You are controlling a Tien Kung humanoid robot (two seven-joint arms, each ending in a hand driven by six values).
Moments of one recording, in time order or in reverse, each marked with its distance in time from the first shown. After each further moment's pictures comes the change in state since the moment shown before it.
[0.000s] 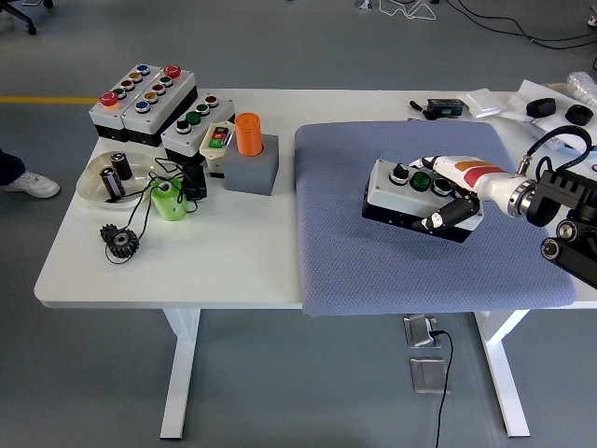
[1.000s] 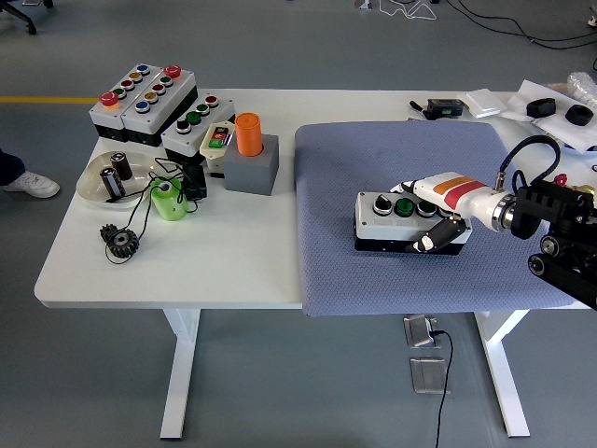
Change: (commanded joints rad) left arm -0.008 -0.003 0.003 0.000 -0.009 -0.002 -0.001; right arm -0.011 0.044 -0.043 -0.035 -0.104 -0.037 0.024
